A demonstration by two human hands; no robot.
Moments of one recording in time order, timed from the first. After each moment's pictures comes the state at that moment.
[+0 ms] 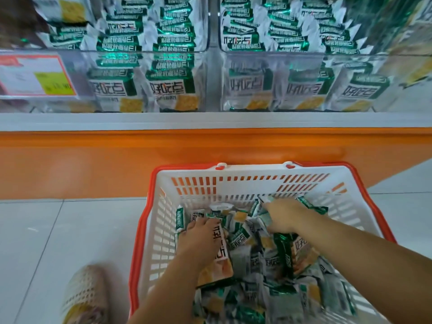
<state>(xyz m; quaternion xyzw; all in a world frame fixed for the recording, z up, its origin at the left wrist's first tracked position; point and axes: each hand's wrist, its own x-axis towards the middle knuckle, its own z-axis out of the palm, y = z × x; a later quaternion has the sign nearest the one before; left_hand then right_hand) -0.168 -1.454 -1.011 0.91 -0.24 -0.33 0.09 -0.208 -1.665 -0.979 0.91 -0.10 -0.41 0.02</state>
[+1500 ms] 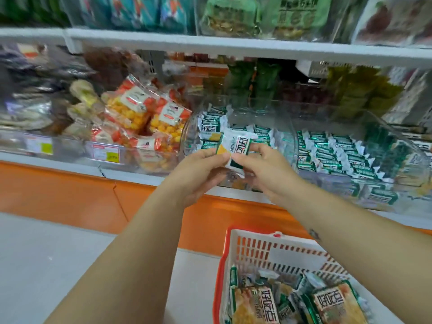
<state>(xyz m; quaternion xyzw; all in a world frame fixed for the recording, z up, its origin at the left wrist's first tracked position) -0.074 -1.335 -0.702 0.62 -0.11 -0.25 0.74 -0.110 -1.475 -0.700 0.71 -0.12 0.06 -0.69</state>
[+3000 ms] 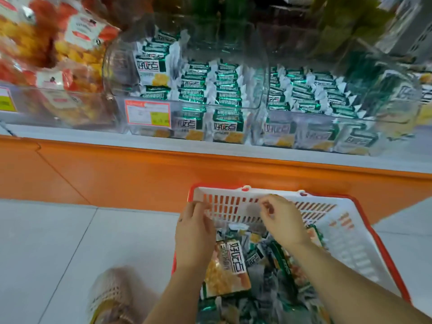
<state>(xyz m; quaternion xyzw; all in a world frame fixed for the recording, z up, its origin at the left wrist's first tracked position) -0.160 -1.400 -0.931 0.92 -0.14 0.02 0.37 -0.208 -1.596 -0.925 0.95 -0.16 0.10 -0.23</state>
